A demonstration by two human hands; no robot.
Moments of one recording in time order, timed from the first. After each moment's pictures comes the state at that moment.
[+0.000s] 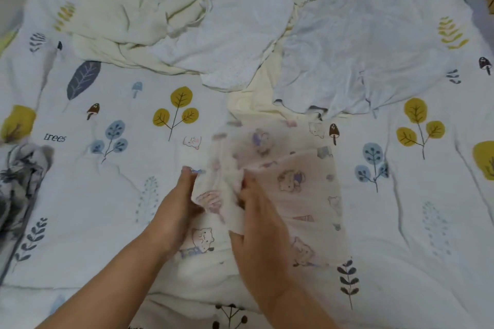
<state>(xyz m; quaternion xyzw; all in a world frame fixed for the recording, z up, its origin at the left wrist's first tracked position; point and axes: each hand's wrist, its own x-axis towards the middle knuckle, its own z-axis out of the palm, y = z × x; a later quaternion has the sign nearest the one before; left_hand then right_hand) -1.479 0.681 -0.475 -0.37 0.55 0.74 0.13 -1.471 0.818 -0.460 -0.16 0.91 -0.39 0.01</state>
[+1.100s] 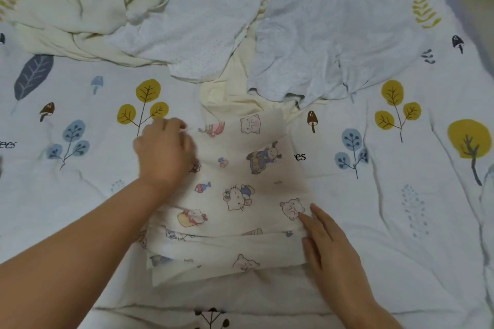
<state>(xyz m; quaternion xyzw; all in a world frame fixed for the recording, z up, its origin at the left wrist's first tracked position) -1.560 0.677 -0.509 -0.19 0.97 0.16 -0.04 -1.459 0.955 -0.517 -0.10 0.97 -0.22 0.07</state>
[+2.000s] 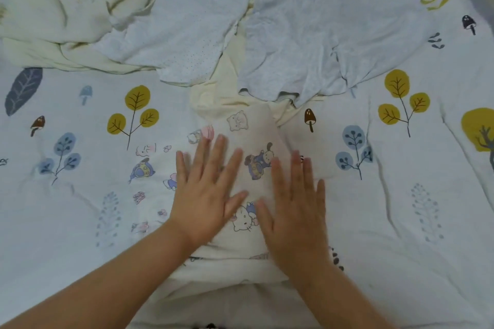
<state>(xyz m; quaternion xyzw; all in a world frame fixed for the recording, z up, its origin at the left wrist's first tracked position) -1.523 0.728 -0.533 0.08 0.99 0.04 0.06 -1.510 0.900 -0.517 -0.09 0.98 -0.18 0.04</state>
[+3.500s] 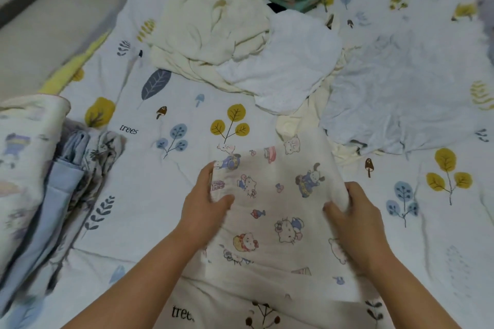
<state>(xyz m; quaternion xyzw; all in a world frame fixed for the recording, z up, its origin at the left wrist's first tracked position) -1.440 0.628 -0.462 -0.31 0.78 0.54 0.02 -1.520 0.862 -0.439 0.00 0.92 -0.37 0.14</state>
